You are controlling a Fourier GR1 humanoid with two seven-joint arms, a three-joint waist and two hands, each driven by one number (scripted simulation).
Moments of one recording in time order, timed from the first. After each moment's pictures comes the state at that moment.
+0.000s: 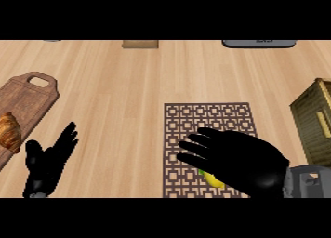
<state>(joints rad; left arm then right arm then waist) 0.10 0.29 -0.11 -1.48 0.17 0.10 0.21 -0.56 -0.62 0.69 -1.96 0.46 0.76 0.21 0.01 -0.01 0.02</state>
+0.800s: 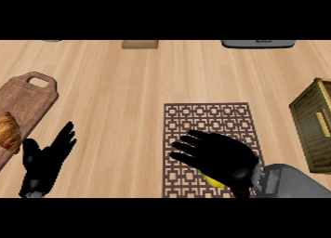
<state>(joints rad) 0.09 0.29 -0.08 -1.48 0.16 0.07 0.22 -0.49 -0.52 0.77 -1.76 0.71 0.60 0.03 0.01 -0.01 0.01</state>
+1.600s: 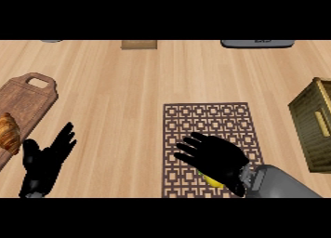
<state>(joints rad) 0.10 0.28 -0.06 -1.48 0.14 0.07 0.23 -0.45 -0.47 0.81 -1.63 0.88 0.57 -0.01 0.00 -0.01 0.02</state>
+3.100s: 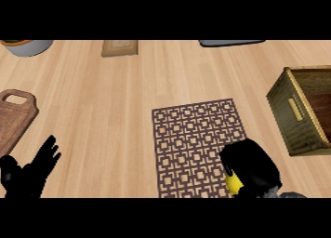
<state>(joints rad) 0.22 0.27 0.02 -1.54 0.15 0.07 0.23 -0.11 -0.41 0.56 -1.74 1.02 0.37 0.31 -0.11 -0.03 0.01</state>
